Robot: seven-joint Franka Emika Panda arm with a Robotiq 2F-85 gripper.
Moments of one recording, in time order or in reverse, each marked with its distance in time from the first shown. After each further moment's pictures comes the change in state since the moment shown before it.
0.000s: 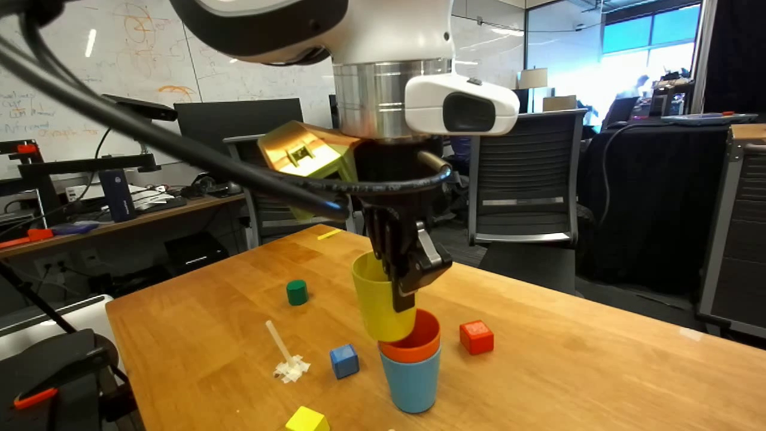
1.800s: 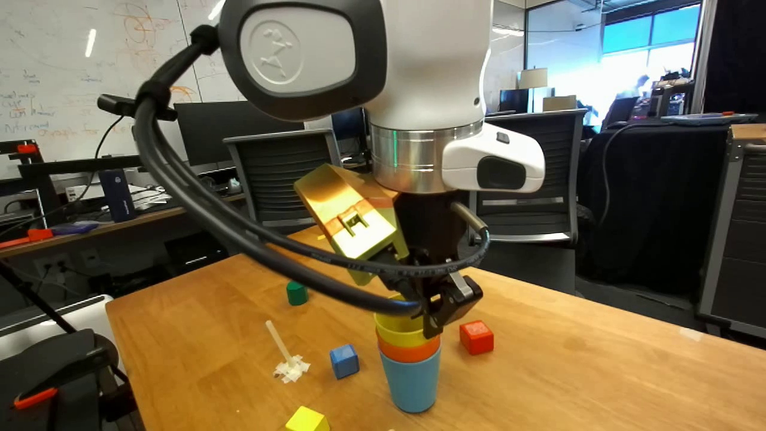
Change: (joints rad) arm -0.045 0.133 0.055 0.074 0.118 0.062 -0.117
